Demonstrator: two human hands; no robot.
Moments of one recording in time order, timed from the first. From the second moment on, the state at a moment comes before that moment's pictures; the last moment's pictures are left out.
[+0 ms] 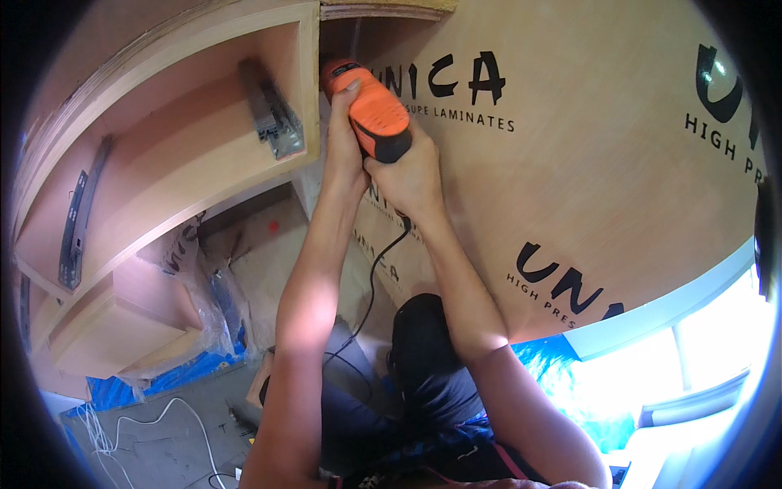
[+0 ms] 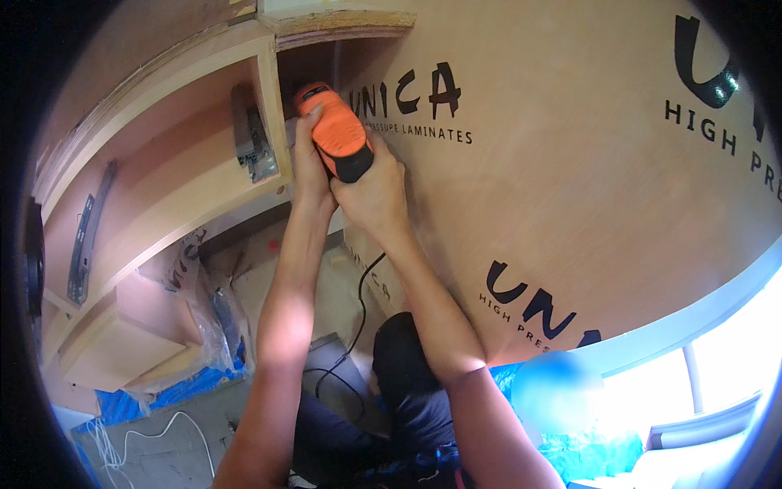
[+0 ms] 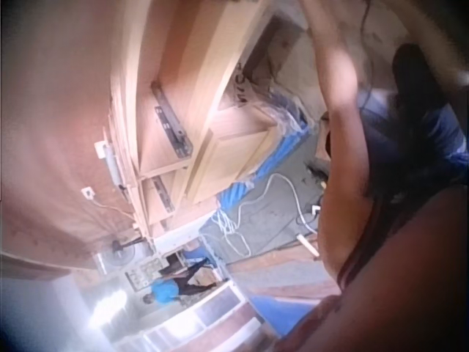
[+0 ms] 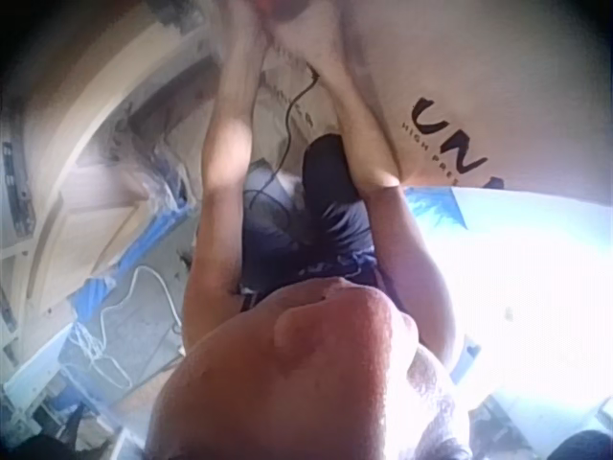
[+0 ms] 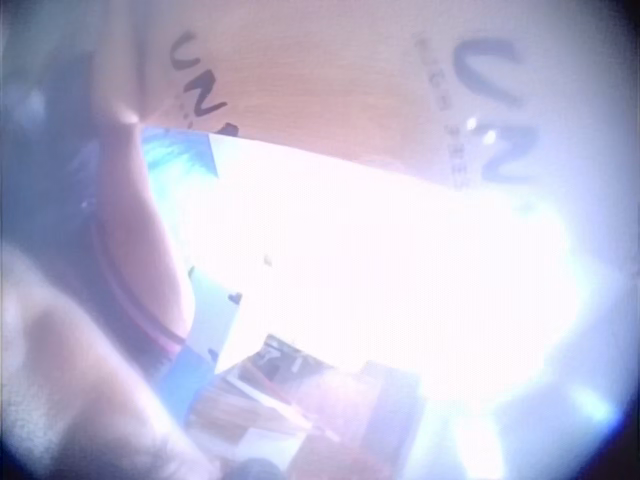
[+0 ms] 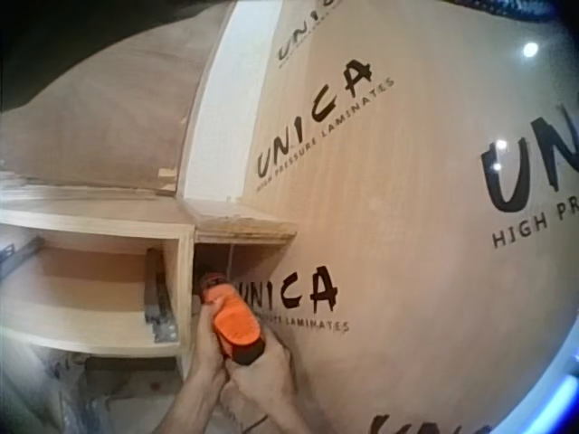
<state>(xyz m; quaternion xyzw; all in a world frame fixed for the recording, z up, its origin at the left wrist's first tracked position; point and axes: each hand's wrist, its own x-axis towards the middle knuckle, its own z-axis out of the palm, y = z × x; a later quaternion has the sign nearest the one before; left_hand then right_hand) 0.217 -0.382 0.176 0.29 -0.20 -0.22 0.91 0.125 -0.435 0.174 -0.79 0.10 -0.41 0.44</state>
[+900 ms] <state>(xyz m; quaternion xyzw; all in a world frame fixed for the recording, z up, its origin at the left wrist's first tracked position) 0.212 -0.389 0.187 0.33 -0.15 -0.23 0.90 0.123 -0.451 0.172 -0.82 0.13 -0.37 0.42</state>
